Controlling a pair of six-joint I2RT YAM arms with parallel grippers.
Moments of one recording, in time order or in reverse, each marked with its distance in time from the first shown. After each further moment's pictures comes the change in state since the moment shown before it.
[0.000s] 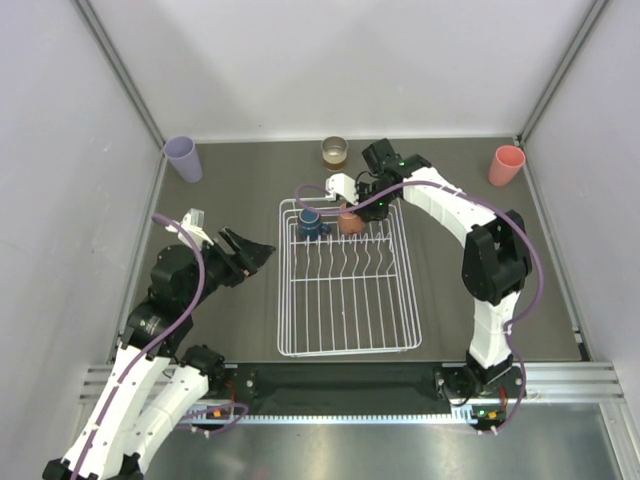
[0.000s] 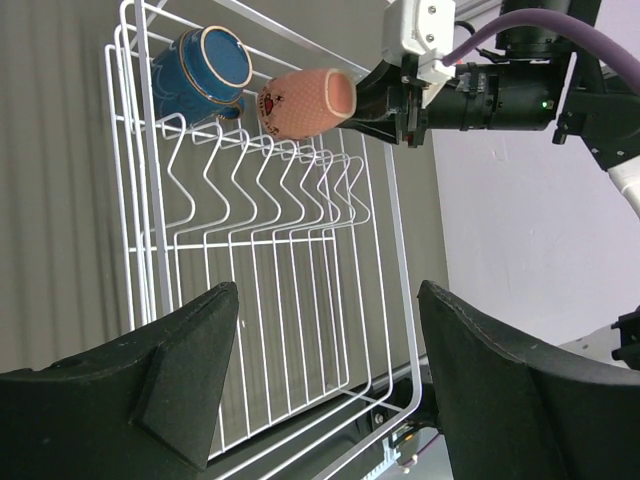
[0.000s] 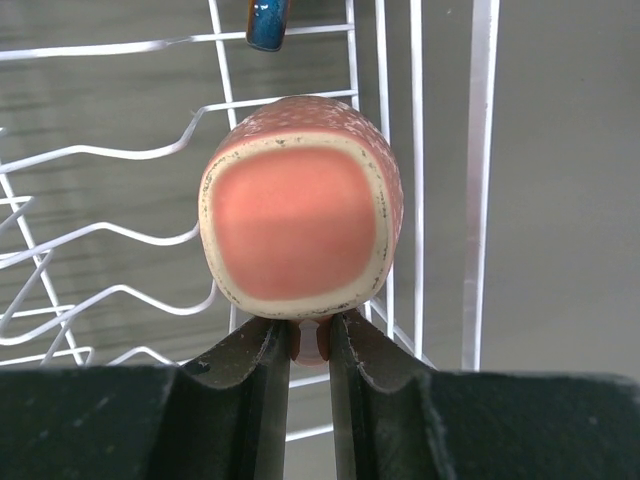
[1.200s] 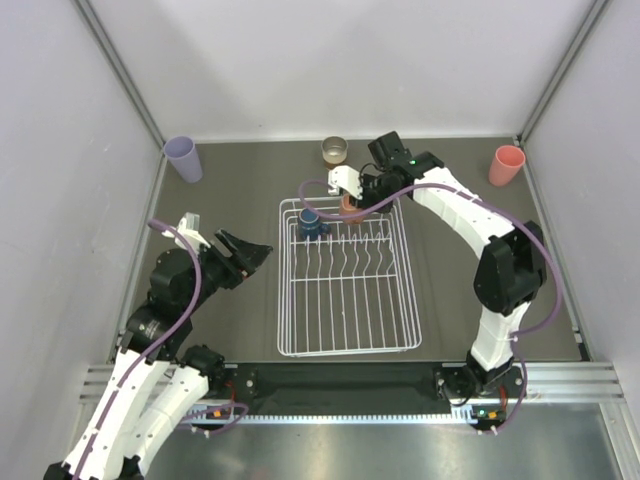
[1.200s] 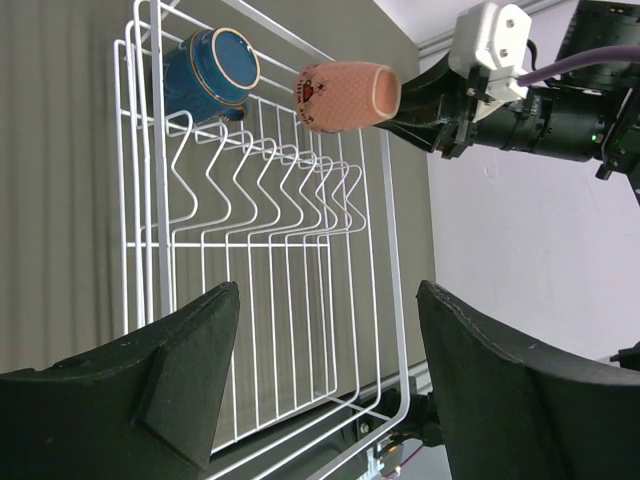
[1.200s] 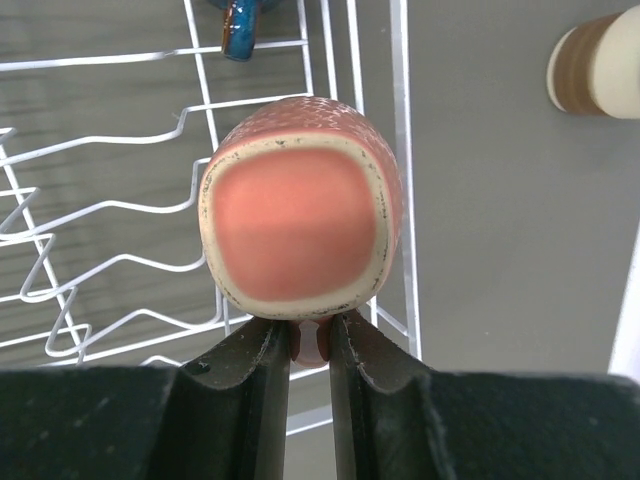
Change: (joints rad) left arm 0.000 -0.028 -0.019 -0.006 -0.031 -0.061; right arm 0.006 -0.108 -0.014 0.015 0.034 0.001
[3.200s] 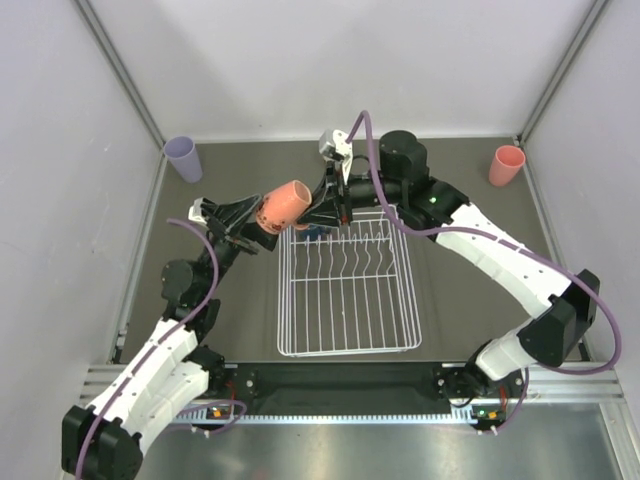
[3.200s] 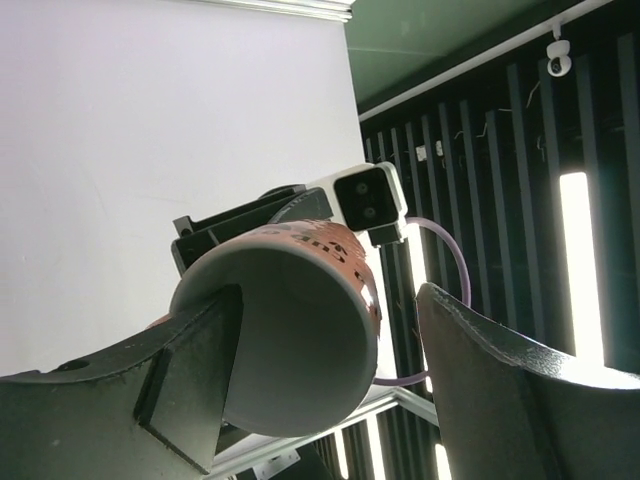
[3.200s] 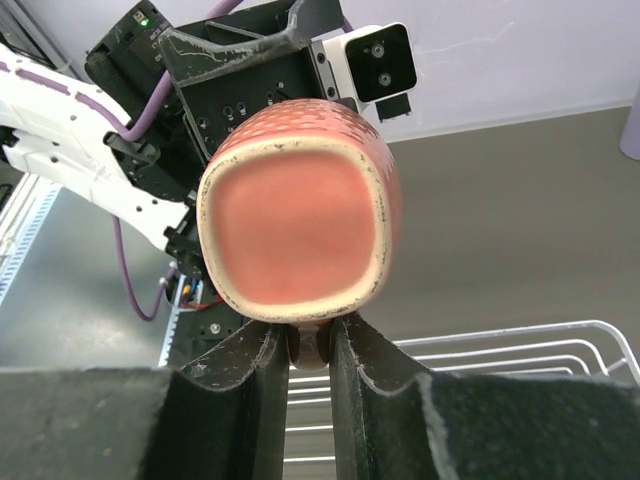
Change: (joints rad) left arm 0.000 0.211 -0.297 1.301 0.145 -1.042; right arm 0.232 -0.347 -0.179 0.686 -0.581 1.055
